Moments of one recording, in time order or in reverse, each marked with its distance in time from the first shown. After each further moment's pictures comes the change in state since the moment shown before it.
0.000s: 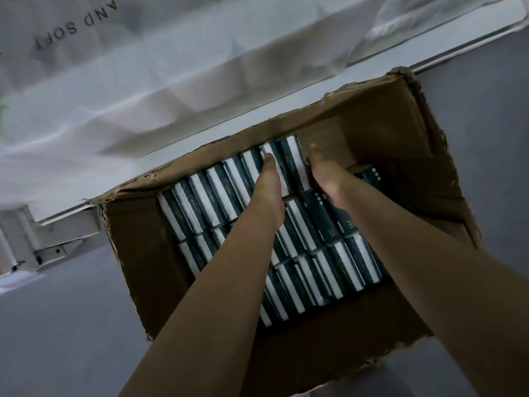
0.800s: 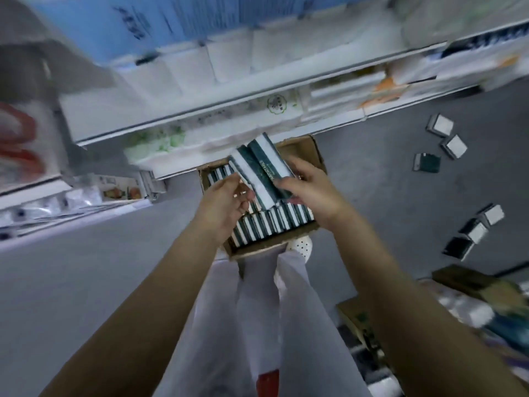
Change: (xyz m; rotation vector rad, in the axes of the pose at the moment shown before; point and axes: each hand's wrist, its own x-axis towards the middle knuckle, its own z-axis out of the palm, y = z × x) left_hand -0.502 0.076 -0.062 -0.094 -0.042 0.186; right_hand -0.518 -0.077 -0.044 0.085 -0.148 -0.438
